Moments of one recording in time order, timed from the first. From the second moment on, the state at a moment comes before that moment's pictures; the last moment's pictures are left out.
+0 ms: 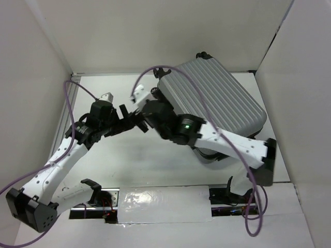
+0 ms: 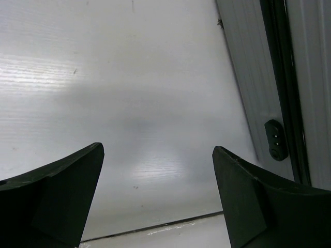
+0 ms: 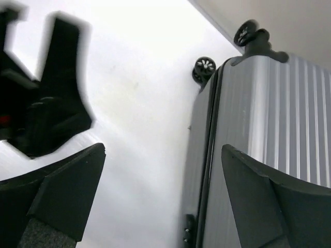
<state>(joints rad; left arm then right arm) -0.41 1.05 1.02 -0.69 -0.06 -0.68 1.19 1.60 1.65 -0.55 0.67 -0.10</state>
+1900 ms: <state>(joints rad) -0.11 2.41 2.08 -0.47 0.21 -0.59 0.27 1.39 1.04 -0.45 -0.36 0.23</state>
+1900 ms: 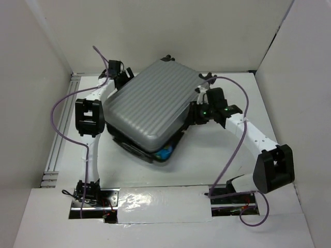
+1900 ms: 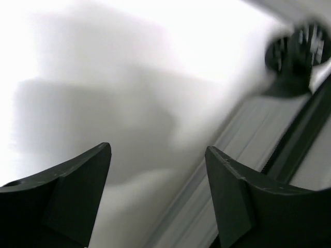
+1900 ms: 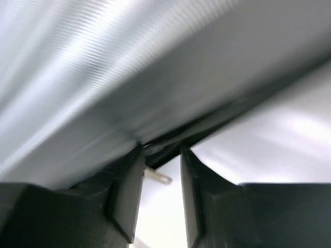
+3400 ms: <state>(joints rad) 0.09 0.92 0.87 -0.83 -0.07 -0.92 0.14 2.35 2.30 -0.37 -0.31 0.44</state>
